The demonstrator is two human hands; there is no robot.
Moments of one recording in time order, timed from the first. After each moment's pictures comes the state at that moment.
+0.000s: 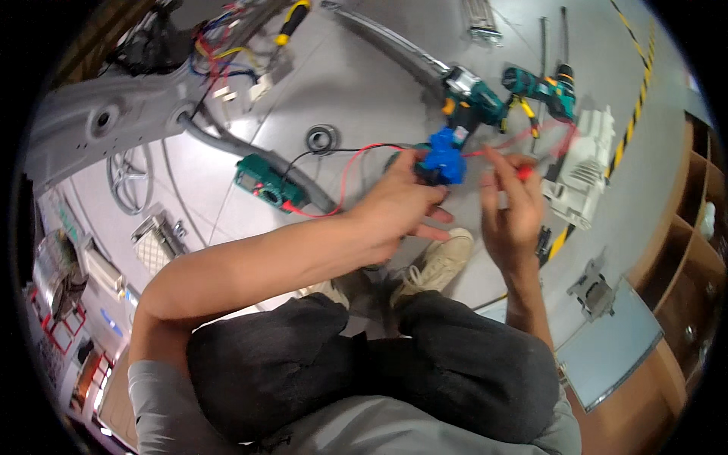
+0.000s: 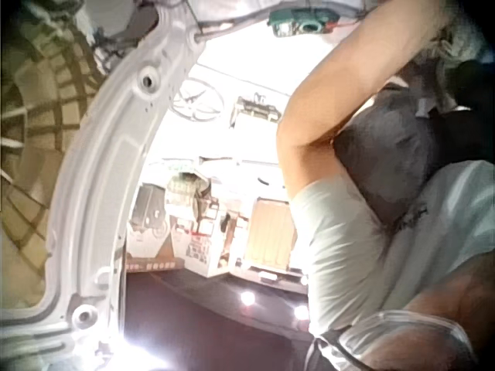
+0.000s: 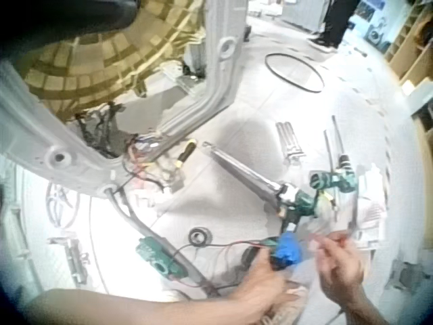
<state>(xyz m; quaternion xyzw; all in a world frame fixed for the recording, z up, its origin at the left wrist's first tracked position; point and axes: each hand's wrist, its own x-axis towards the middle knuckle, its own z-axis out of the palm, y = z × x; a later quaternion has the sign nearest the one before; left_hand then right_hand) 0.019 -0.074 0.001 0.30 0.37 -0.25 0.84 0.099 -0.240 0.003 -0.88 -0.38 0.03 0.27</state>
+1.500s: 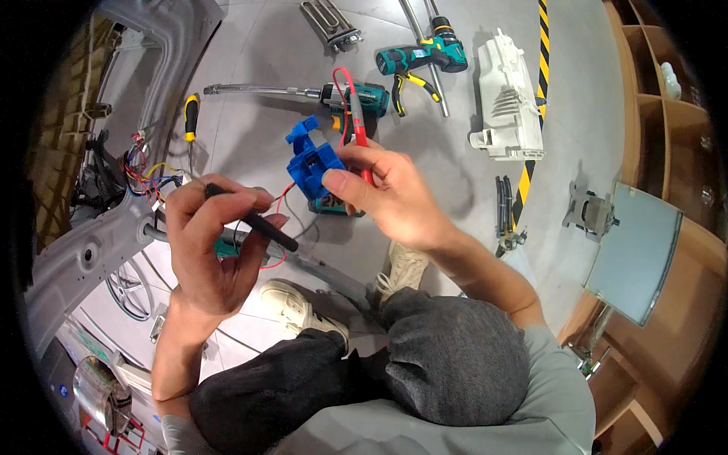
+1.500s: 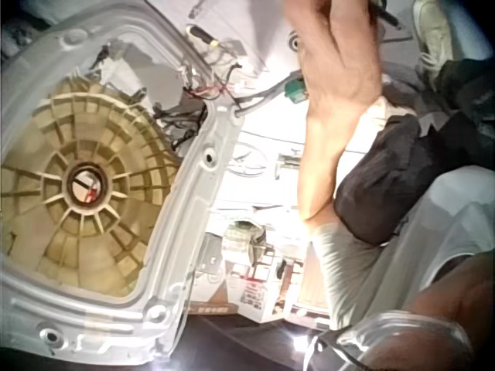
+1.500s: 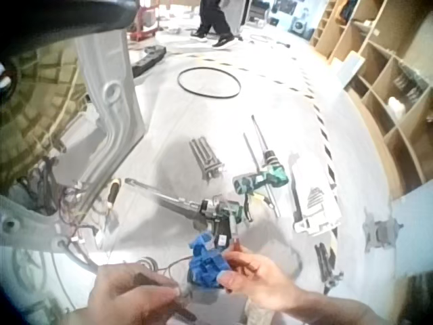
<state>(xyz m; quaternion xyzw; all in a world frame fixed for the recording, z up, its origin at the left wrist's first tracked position) 0.026 -0.014 0.065 0.87 -0.18 0.18 0.43 0.102 -0.232 0.036 -0.60 -0.04 0.37 0.70</state>
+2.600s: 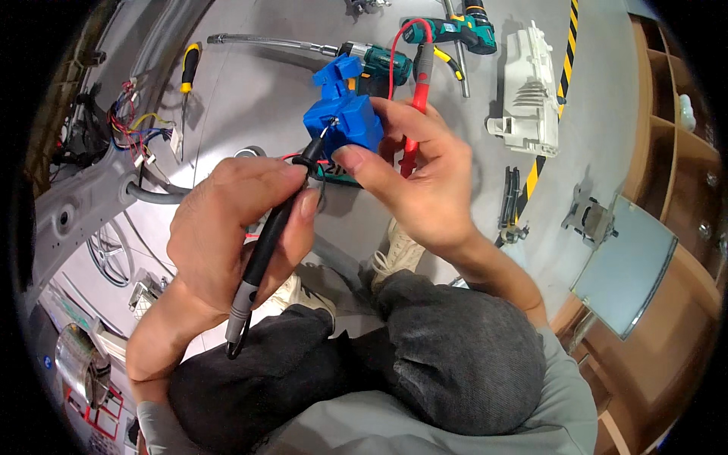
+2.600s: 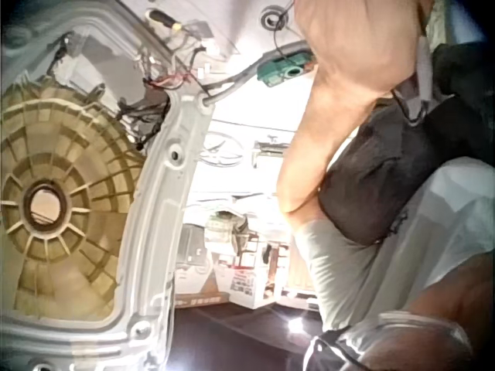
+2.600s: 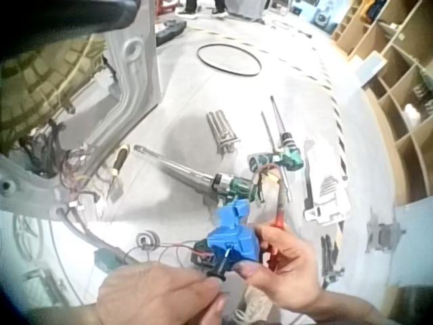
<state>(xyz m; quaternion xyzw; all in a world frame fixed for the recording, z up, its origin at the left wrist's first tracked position) 0.020 -0.042 0.056 0.85 -0.14 0.24 0.45 0.085 -0.226 0.034 -0.72 -0.07 0.20 0.66</state>
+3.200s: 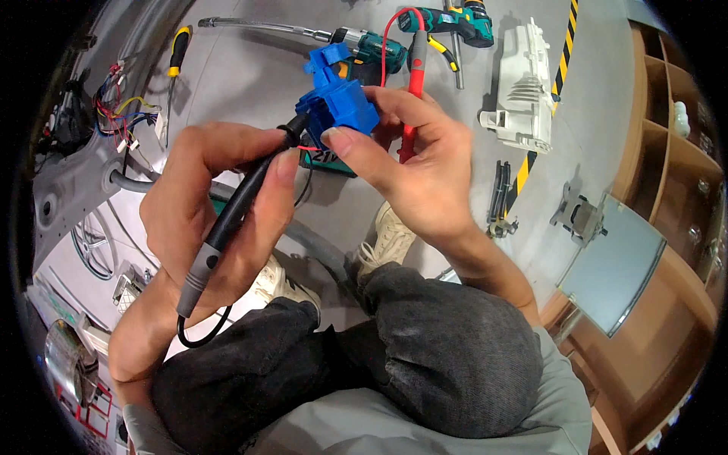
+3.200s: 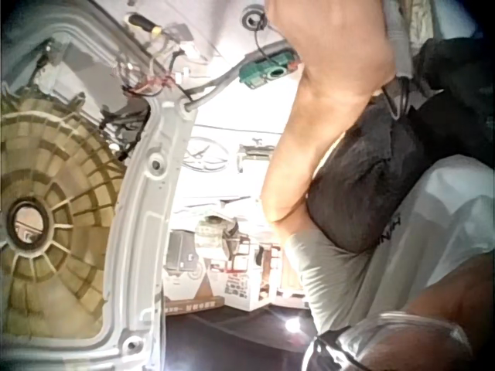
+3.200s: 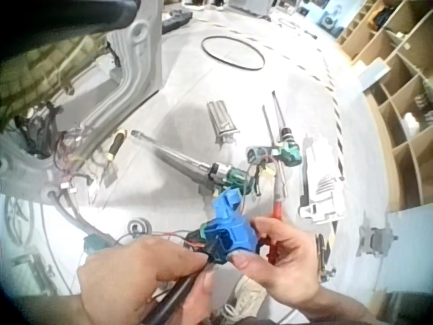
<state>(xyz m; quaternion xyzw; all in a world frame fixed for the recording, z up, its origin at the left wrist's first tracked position) 0.013 -0.044 0.062 0.86 -0.04 0.17 0.49 0.085 -0.225 0.040 -0.74 -0.06 0.21 0.63</state>
